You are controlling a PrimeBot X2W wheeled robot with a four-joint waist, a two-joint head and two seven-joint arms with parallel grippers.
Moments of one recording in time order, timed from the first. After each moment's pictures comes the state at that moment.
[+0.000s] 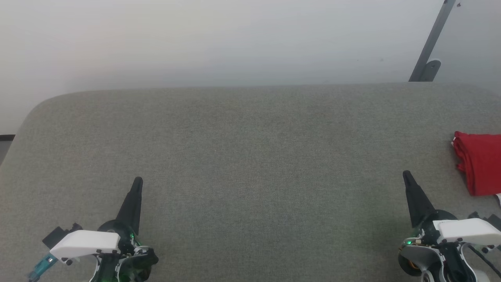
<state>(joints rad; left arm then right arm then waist) -0.10 0.06 0.10 0.25 -1.62 -0.13 0.11 -0.11 -0.05 -0.11 0.25 1.61 0.13 0.11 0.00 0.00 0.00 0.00</state>
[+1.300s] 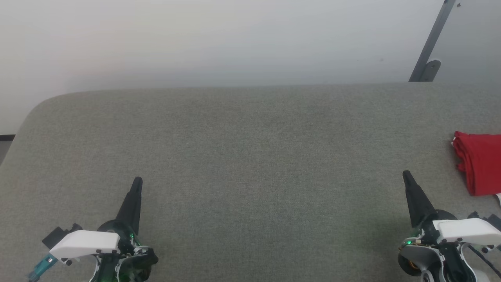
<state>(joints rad) -0.10 0.05 0.11 0.25 -1.62 -0.13 0.11 -0.11 -0.05 -0.11 0.25 1.61 0.13 0.11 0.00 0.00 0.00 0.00</state>
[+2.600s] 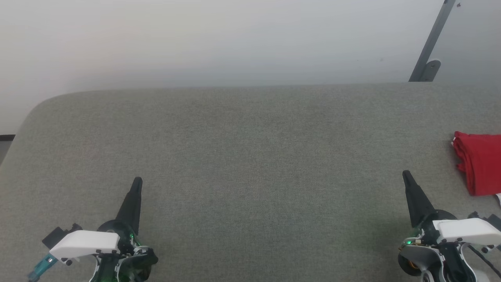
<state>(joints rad) -0.10 0.05 0.11 0.25 -1.62 -0.13 0.11 -0.11 -0.05 -0.11 0.25 1.61 0.13 0.11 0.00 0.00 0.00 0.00</state>
